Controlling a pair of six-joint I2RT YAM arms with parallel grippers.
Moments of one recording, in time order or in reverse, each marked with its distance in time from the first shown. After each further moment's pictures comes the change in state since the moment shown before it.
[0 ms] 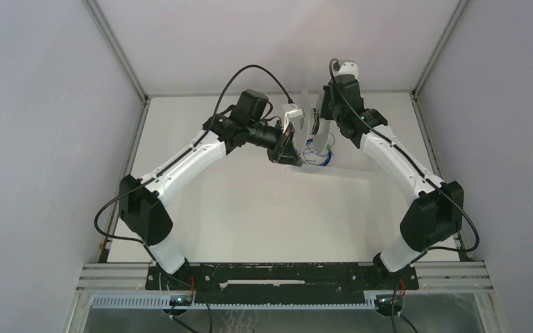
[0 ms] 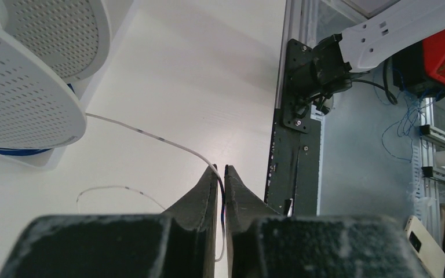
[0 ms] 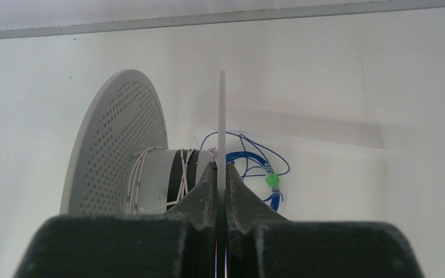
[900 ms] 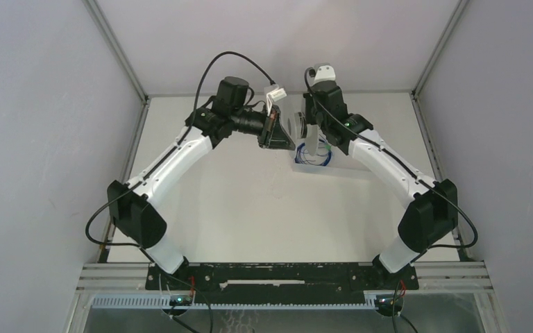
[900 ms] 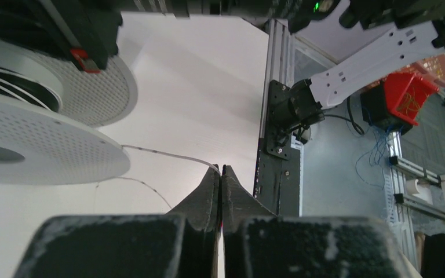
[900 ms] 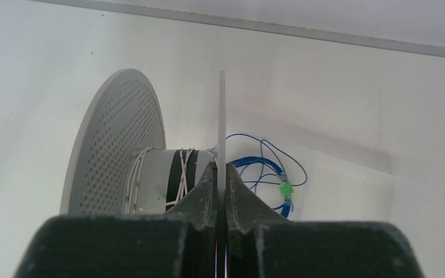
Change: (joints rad) left arm 0.092 -0.043 0.024 0.079 0.105 -0.123; right arm 0.120 0.007 -0.013 0.060 0.050 -0.133
